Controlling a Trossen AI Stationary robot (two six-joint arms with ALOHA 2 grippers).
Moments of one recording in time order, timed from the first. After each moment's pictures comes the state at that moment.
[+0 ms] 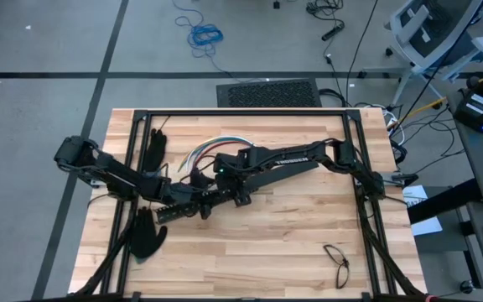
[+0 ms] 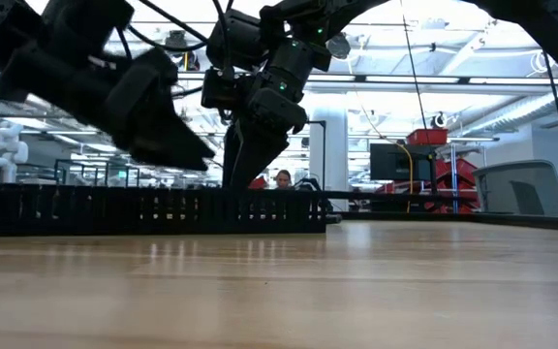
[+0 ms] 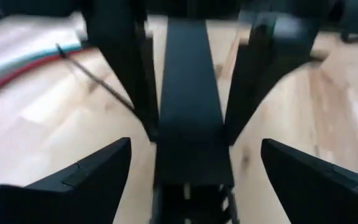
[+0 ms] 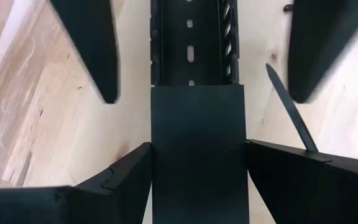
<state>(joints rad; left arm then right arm) -0.24 1.42 0.37 0.58 -0.42 -0.33 -0.07 2.22 1.81 -0.73 -0.18 -0.33</state>
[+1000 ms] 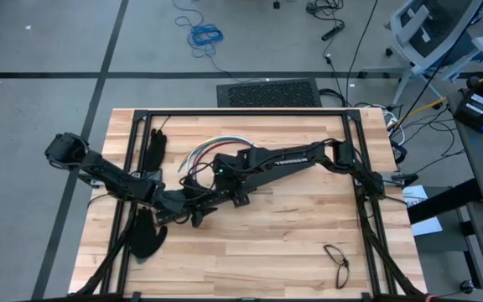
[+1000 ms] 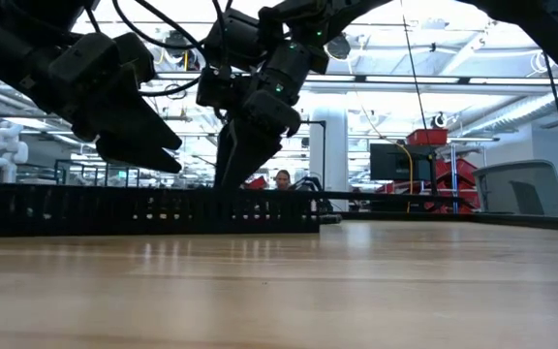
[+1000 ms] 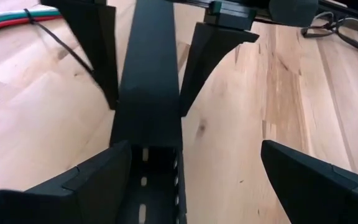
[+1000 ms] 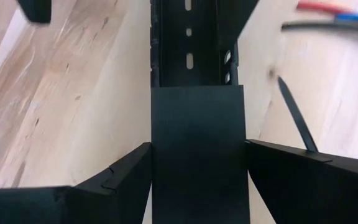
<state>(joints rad) -0.35 1.28 0.36 0.38 -0.42 -0.52 -0.06 2.24 1.81 -0.69 -0.19 -0.36</state>
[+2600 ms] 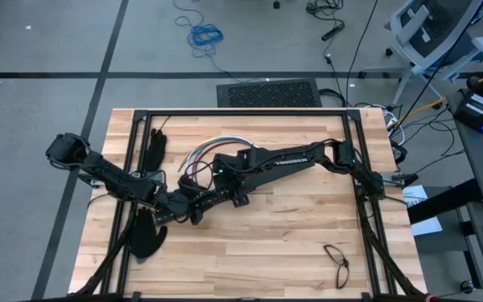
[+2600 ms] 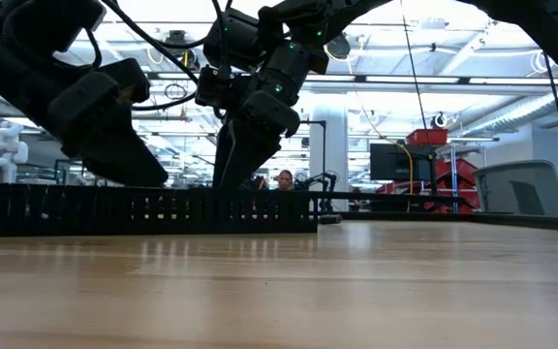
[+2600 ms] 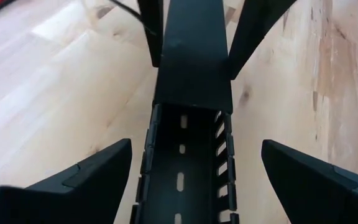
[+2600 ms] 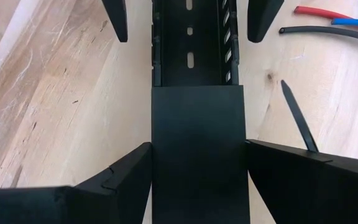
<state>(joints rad) -0.35 1.30 0.36 0.23 -0.47 -0.60 -0.07 2.24 1.81 -0.67 -0.18 -0.36</state>
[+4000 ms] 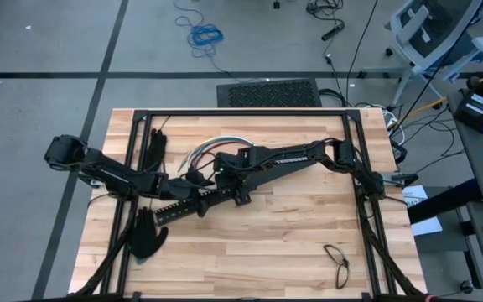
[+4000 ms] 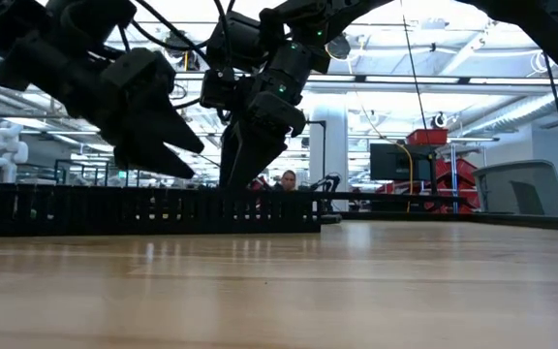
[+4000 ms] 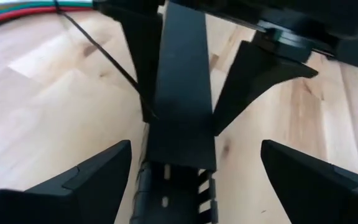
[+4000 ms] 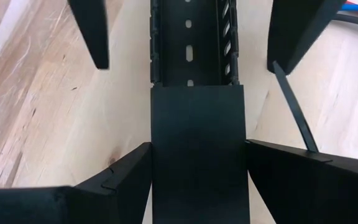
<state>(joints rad) -0.20 1.29 0.38 0.35 -0.30 -0.56 -0.08 2.24 1.81 -0.71 -0.18 -0.38</state>
